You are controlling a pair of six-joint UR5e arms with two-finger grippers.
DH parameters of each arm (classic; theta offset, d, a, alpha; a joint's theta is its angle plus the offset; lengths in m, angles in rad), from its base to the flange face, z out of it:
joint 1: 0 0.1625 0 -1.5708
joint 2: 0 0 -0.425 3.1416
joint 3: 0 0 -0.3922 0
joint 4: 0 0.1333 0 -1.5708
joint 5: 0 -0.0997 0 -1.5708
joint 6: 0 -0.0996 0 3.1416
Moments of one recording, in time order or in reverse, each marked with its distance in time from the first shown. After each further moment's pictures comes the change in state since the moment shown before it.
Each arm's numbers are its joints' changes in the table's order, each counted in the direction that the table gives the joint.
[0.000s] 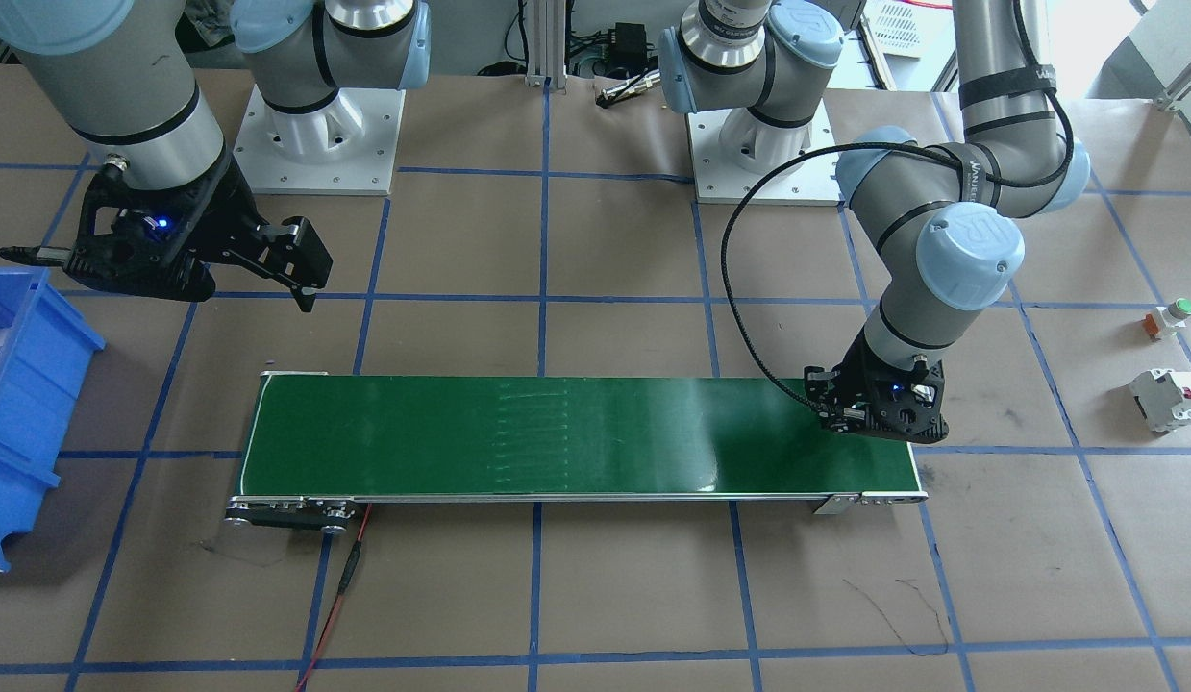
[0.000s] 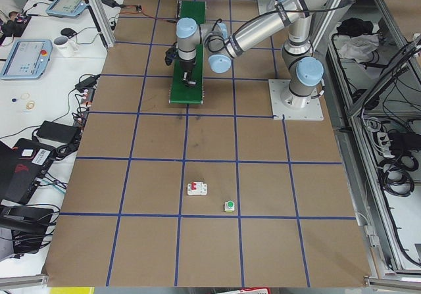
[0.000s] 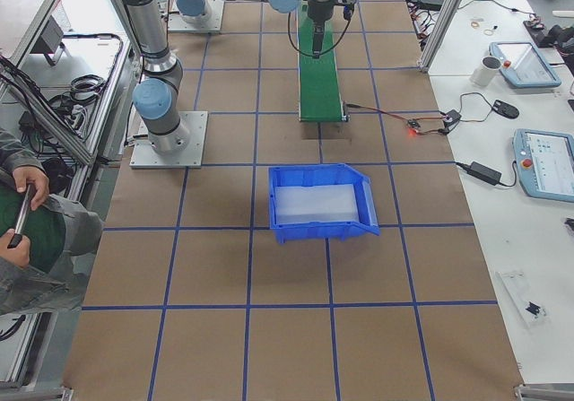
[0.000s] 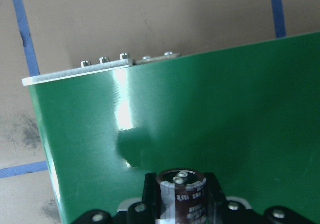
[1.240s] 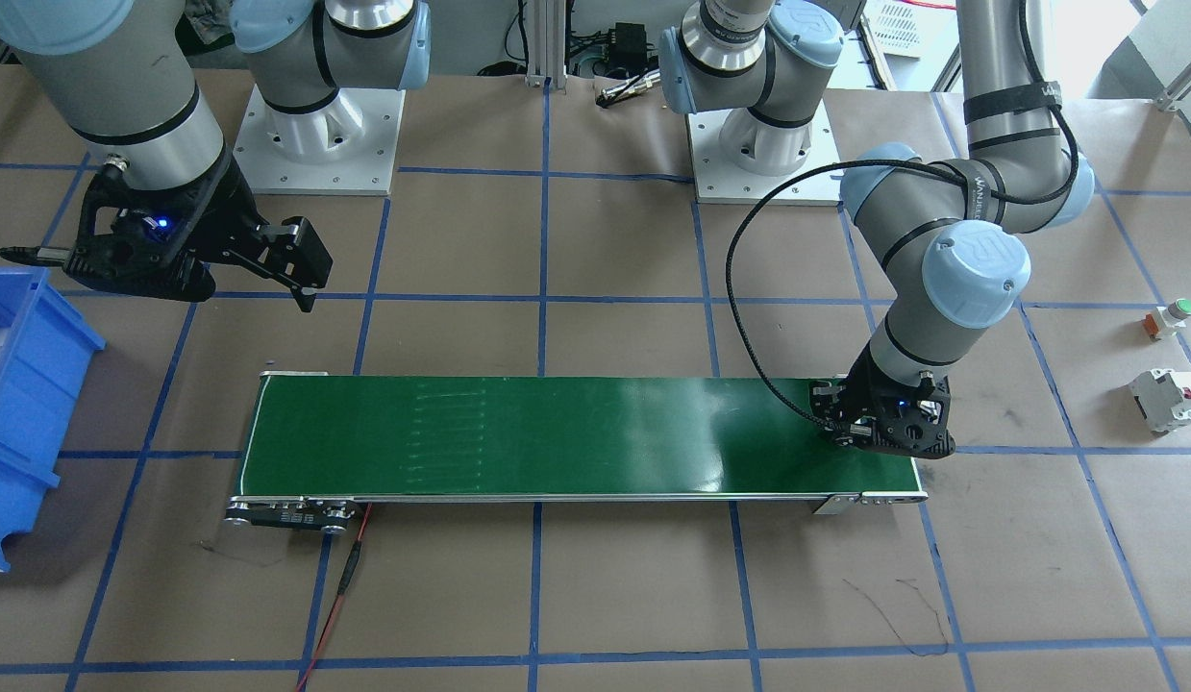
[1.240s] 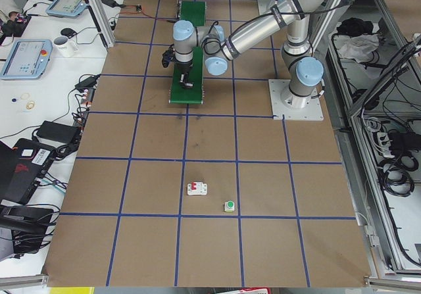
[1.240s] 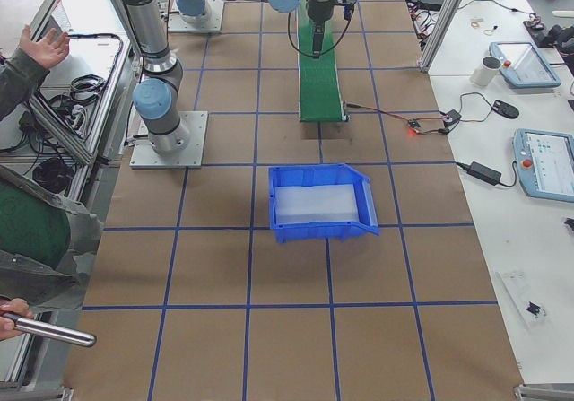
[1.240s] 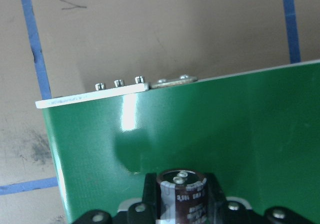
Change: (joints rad) left arm 0.005 0.036 0.021 0.019 0.000 0.003; right arm 0.000 0.000 0.000 0.000 0.000 0.000
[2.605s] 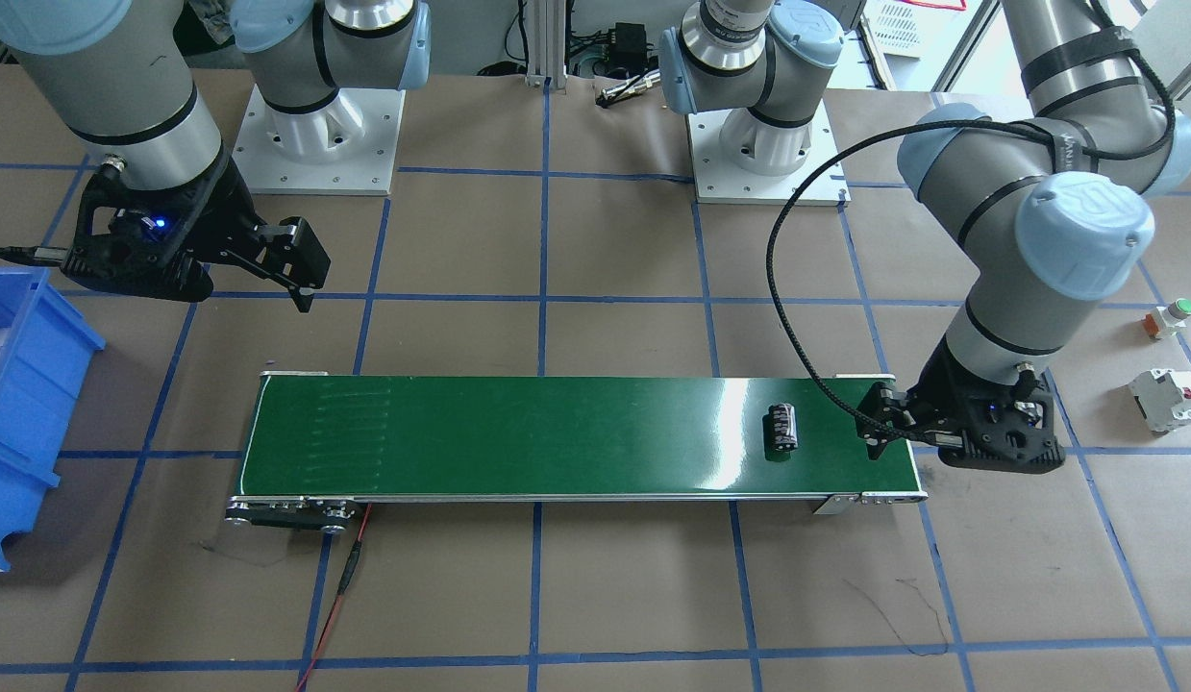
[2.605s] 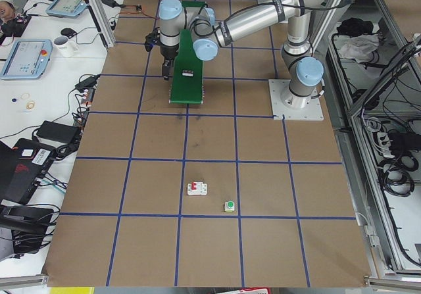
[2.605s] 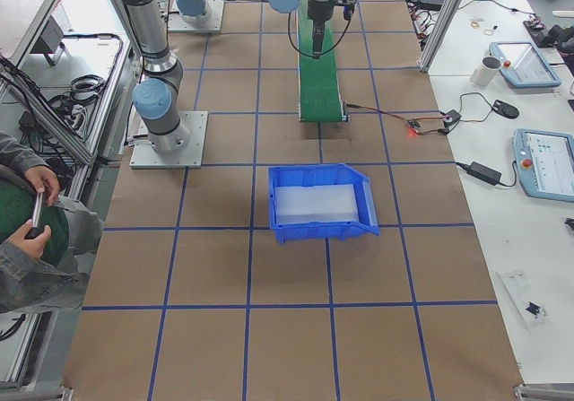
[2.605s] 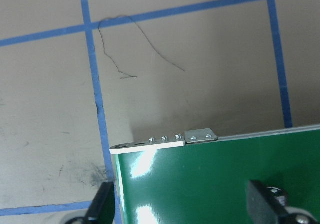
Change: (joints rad) left arm 0.003 -0.010 0.240 -0.147 -0.011 0.020; right arm -0.002 0.000 0.000 -0.001 0.003 0.003
